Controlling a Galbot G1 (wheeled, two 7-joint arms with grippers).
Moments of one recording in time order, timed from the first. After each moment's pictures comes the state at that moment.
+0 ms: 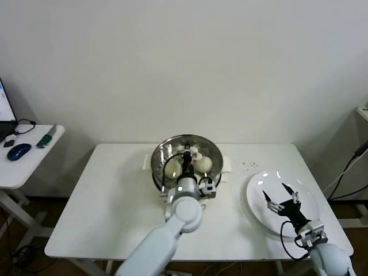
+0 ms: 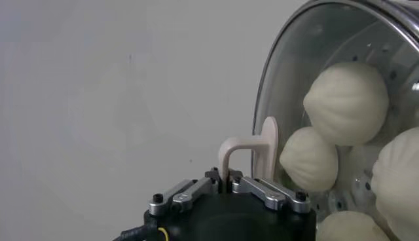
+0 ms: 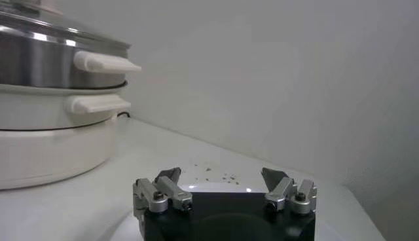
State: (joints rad) left arm 0.78 -1.47 0.20 -1.60 1.43 0.74 0.25; right arm -1.31 1.12 0.67 1.52 0.20 0.13 -0.35
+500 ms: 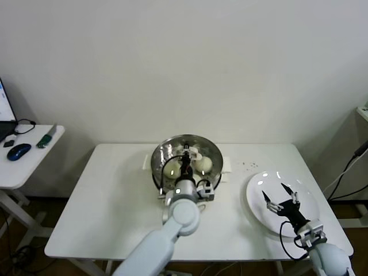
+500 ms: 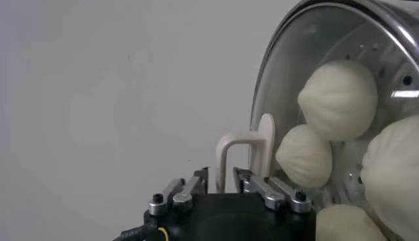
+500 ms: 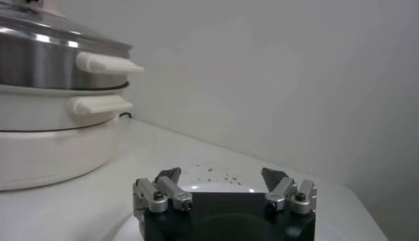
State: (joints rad) left arm 0.80 -1.44 0.20 -1.63 1.41 0.74 0.24; right arm -1.31 1.13 0.67 1.52 0.20 0.13 -0.35
